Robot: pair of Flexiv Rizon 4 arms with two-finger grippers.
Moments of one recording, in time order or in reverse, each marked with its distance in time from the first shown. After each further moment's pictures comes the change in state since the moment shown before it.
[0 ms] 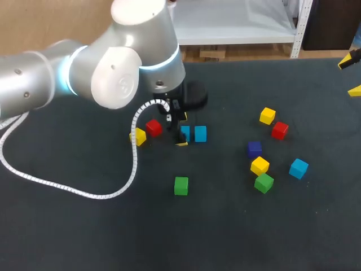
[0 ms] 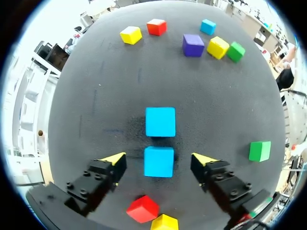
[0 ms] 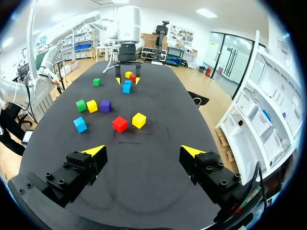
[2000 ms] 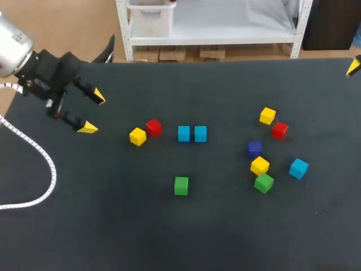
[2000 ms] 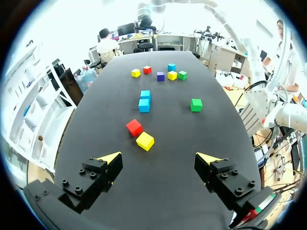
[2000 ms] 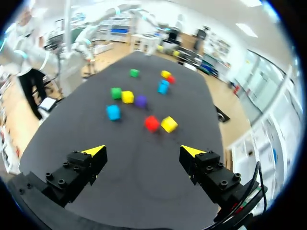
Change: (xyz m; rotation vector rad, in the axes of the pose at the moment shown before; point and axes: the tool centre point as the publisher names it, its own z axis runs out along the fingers) left arm 0.170 -0.034 -0.140 0.068 -0.447 0.026; right arm -0.017 0.063 -0.023 -0.242 0.055 -0.343
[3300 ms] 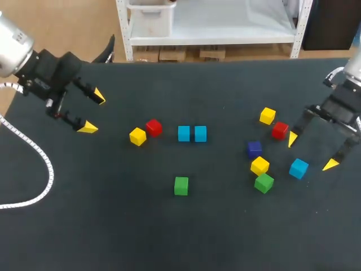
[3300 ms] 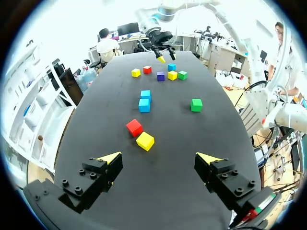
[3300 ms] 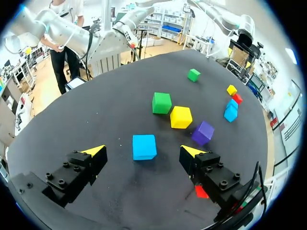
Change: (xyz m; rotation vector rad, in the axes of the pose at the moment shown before) left arm 0.000 0.000 0.000 0.001 0.001 -0.001; right arm -0.040 0.064 0.169 -0.313 0.005 -0.237
